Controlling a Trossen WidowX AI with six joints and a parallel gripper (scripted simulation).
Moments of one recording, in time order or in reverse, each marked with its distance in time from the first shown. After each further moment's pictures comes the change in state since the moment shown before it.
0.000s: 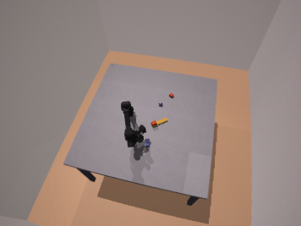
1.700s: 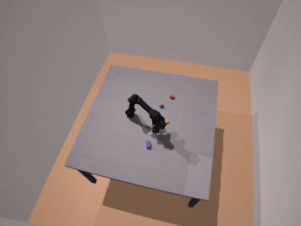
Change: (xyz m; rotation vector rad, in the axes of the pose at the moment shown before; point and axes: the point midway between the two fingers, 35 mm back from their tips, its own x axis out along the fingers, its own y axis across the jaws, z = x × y) arm 0.106 0.133 -0.027 -0.802 0.466 -0.397
